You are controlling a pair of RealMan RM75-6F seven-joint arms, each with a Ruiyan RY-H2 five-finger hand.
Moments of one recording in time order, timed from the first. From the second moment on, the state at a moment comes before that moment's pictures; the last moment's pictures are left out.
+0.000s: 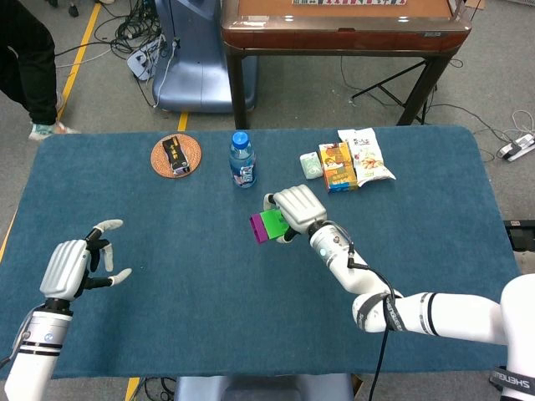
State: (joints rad) left arm -0.31 -1.11 -0.24 -2.01 1.26 1.27 0.07; right arm 1.15 -1.33 0.24 -1.71 -0.57 0.84 -0.50
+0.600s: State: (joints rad) left arm -0.44 -1.19 -0.30 -2.11 1.06 1.22 0.20; right arm 1.16 -1.40 0.27 -1.62 -0.61 0.76 -0.33
